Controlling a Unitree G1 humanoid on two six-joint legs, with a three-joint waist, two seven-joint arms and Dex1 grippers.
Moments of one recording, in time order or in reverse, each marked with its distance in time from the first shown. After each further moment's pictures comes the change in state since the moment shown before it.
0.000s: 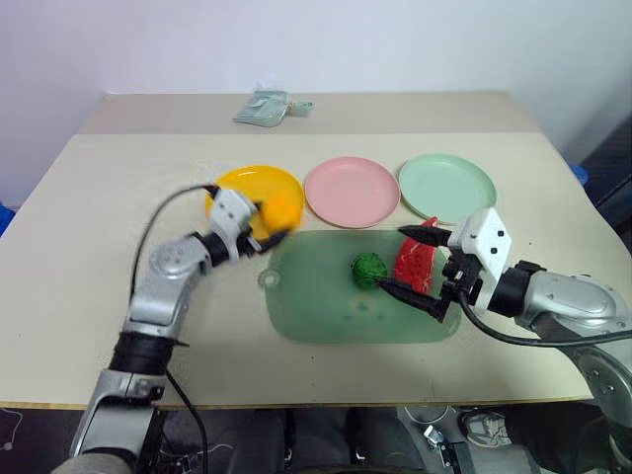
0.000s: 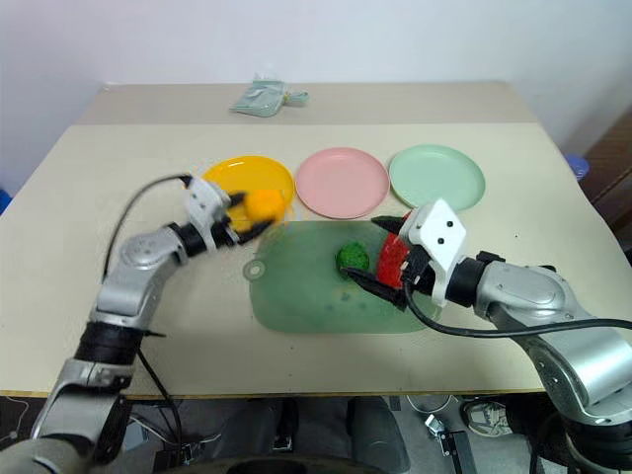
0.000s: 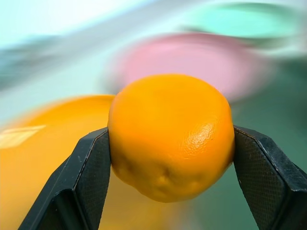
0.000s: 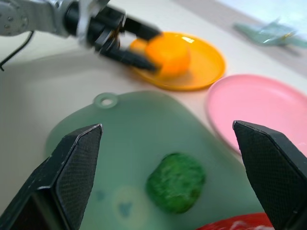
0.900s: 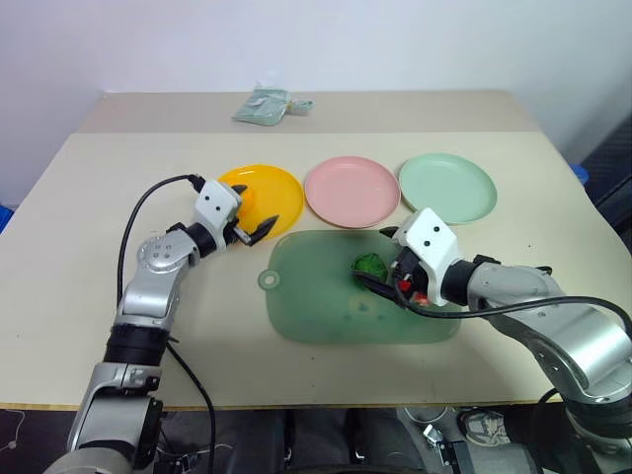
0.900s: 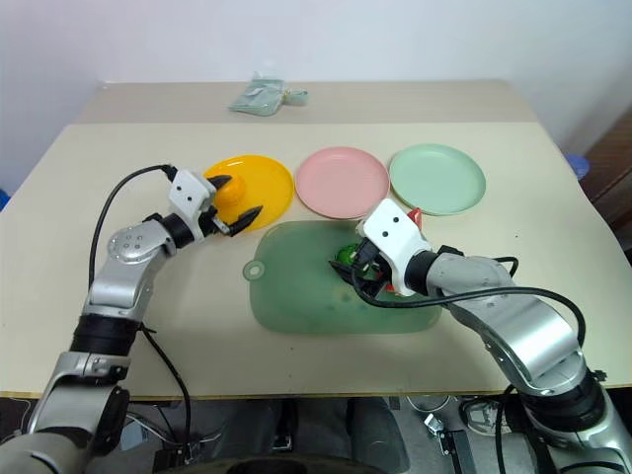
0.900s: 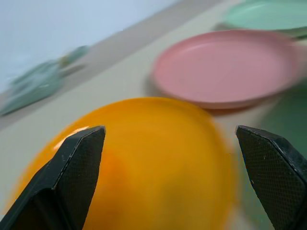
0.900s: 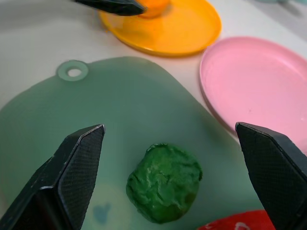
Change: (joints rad) left arm 0.116 0.045 -0.043 -0.098 -0.037 -0.129 -0.242; right arm -0.220 0.117 0.291 0.019 -0.168 0.338 -0.228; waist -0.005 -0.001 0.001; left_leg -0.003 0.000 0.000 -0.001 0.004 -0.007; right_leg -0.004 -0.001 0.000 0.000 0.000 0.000
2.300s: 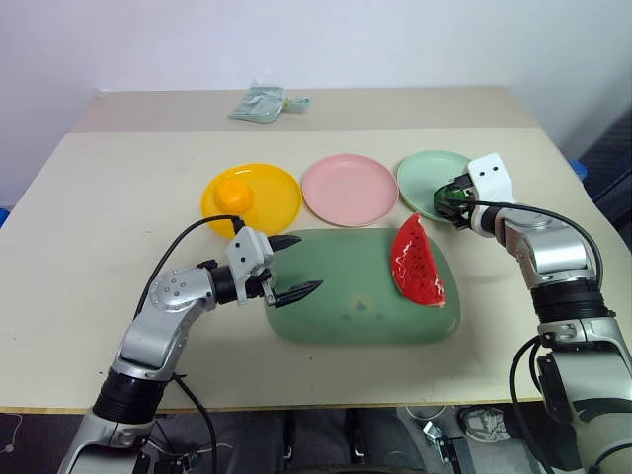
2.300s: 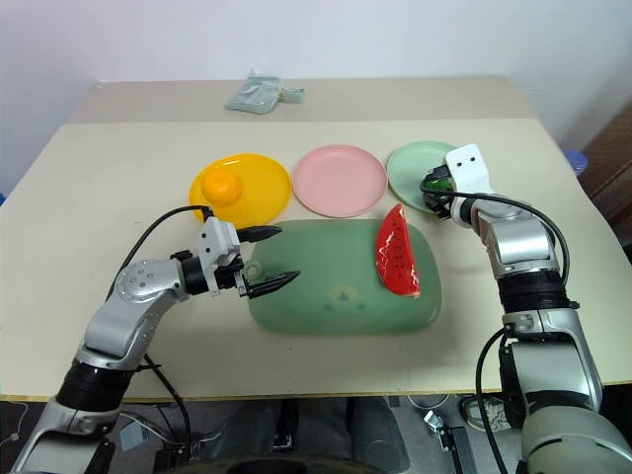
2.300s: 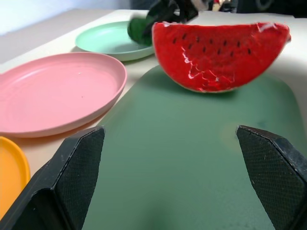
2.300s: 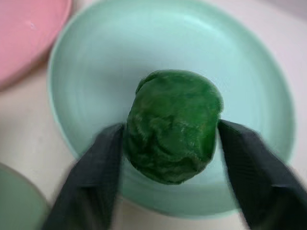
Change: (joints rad) left arm 0.184 0.004 -0.089 -0.328 -0.112 0.158 -0.141; right arm -0.344 0.050 -0.107 1.107 -0.369 -0.461 0.016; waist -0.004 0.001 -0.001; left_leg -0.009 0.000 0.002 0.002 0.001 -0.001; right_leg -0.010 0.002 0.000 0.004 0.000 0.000
